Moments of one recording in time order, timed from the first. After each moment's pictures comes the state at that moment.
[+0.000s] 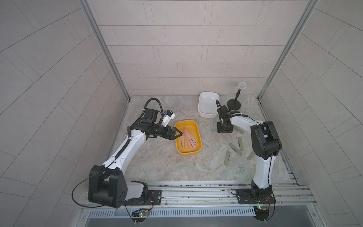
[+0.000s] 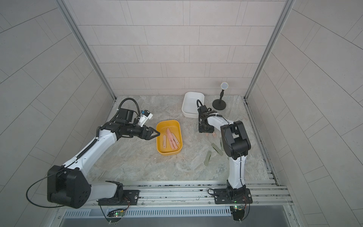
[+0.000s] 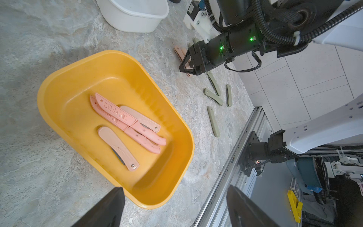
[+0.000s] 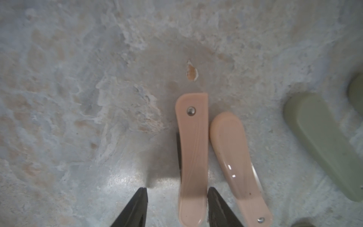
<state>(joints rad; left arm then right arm) -0.20 1.32 1.04 -0.69 0.79 0.03 0.26 1.99 1.40 -0.74 0.11 0.37</state>
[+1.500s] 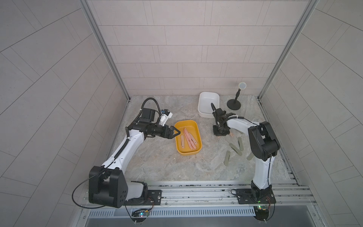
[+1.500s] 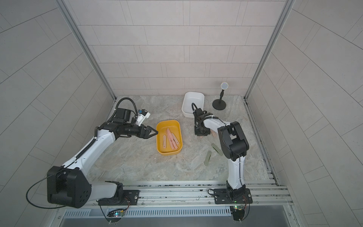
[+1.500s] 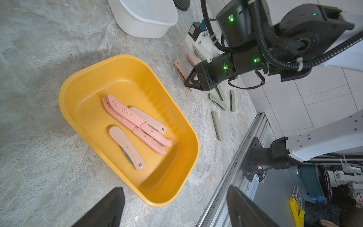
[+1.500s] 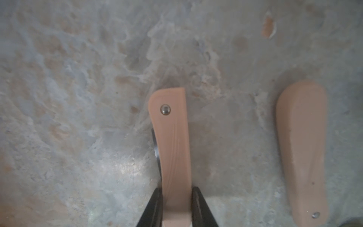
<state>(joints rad) -0.15 1.32 1.04 -0.69 0.79 0.03 0.35 1.97 1.35 -0.74 0.06 0.37</state>
